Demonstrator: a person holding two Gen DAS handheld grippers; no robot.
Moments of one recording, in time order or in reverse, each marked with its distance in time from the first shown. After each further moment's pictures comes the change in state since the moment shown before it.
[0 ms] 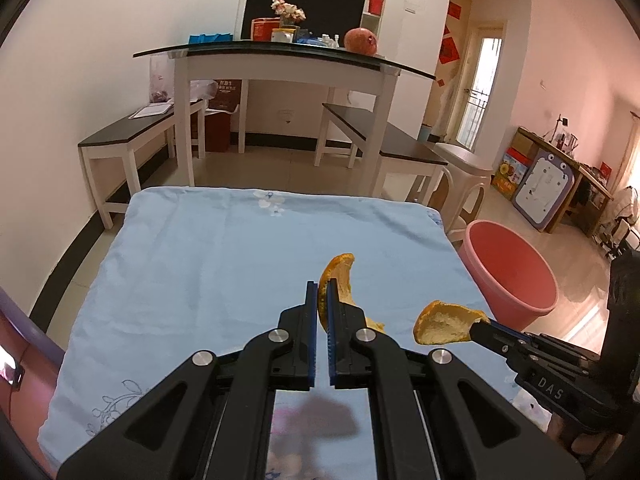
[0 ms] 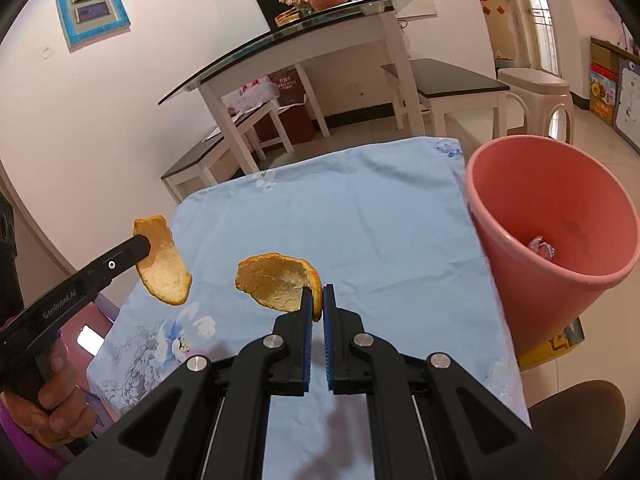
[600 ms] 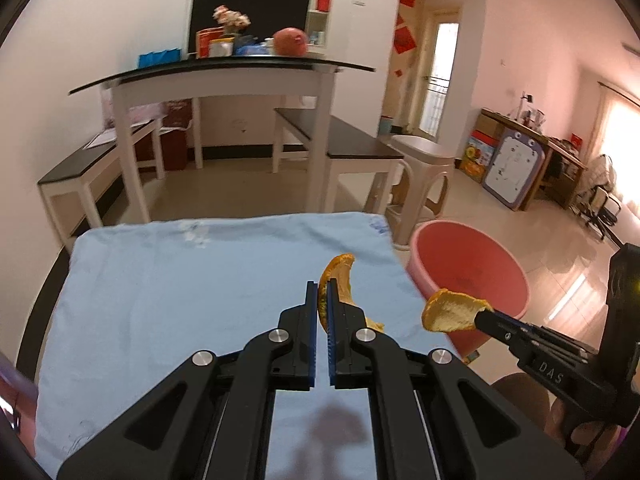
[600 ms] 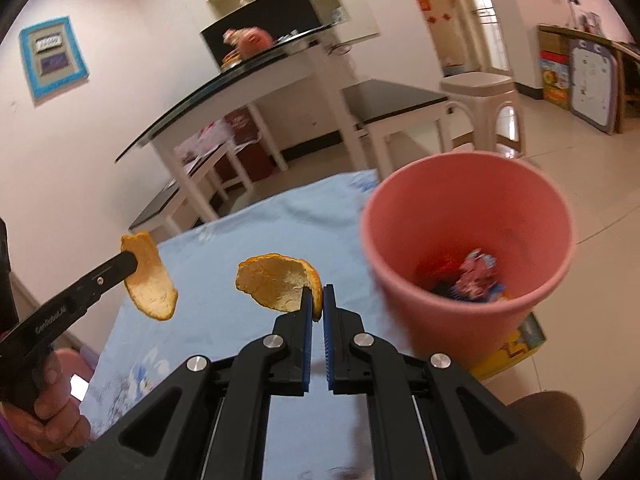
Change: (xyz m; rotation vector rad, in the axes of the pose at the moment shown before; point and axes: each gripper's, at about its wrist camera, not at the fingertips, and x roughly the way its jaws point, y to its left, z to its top) left arm 0.026 -0.078 0.027 0.124 -0.006 -0.106; right arm -0.038 -0.077 0.018 0.135 -0.122 -0.105
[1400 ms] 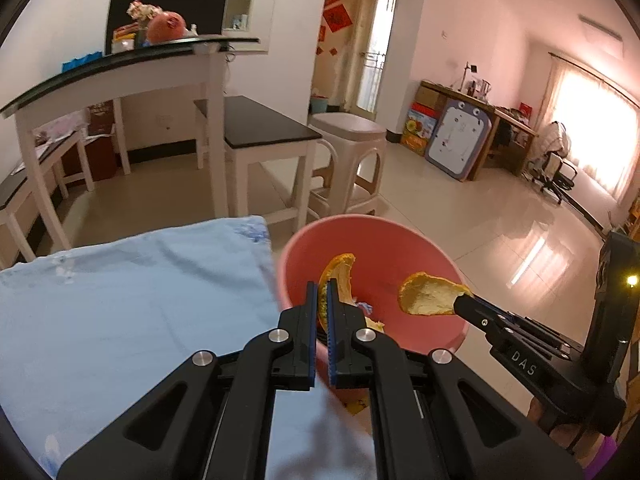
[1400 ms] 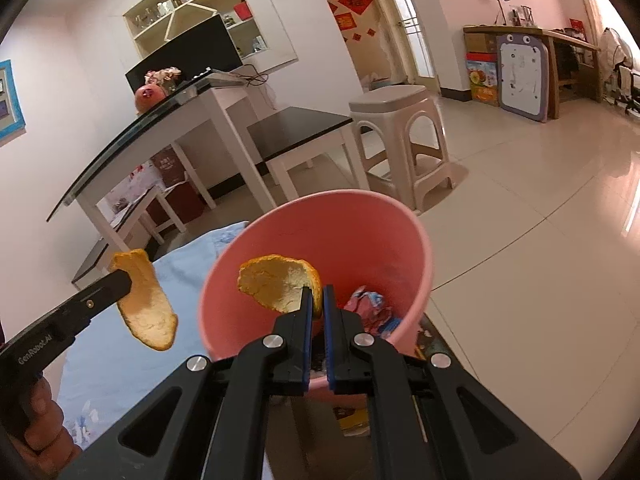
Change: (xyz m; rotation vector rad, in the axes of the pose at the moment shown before) left arm 0.093 -0.117 0.025 0.104 0.076 -0.191; right arm -0.015 -0.120 0.031 0.123 -0.089 -0.208
